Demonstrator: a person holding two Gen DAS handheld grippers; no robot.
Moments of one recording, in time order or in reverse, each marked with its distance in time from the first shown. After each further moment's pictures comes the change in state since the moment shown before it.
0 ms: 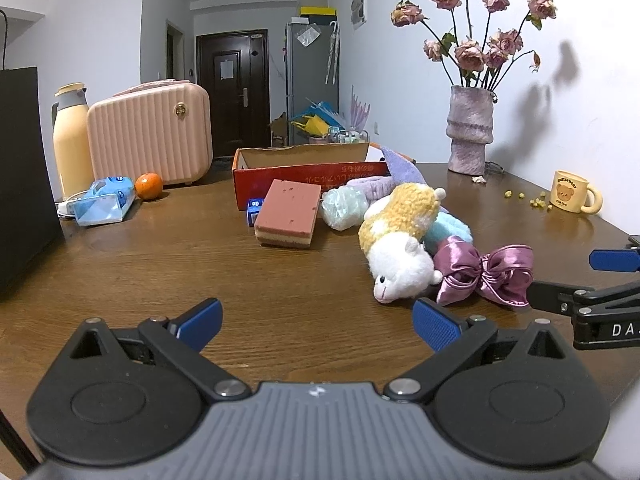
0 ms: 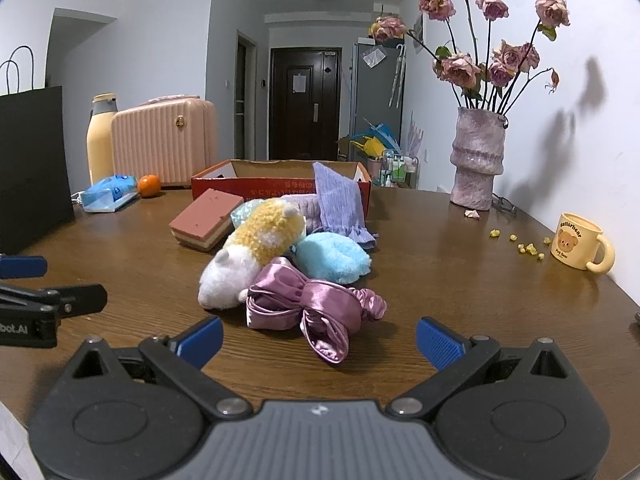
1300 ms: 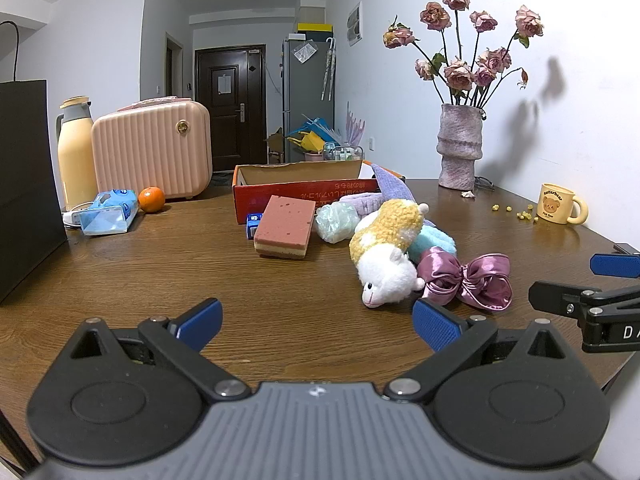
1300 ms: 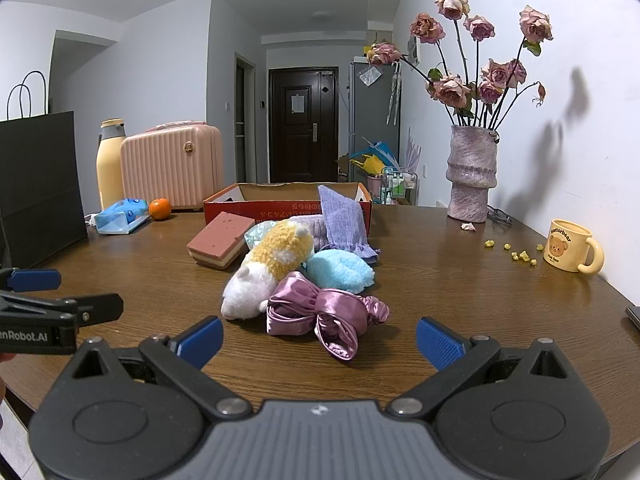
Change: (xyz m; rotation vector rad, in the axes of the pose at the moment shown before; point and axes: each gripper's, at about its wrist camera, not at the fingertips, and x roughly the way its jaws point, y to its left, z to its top) left arm -0.034 -0.002 -0.003 -0.001 -0.049 -0.018; right arm -0.044 0.009 -0.003 0.042 -0.072 0.011
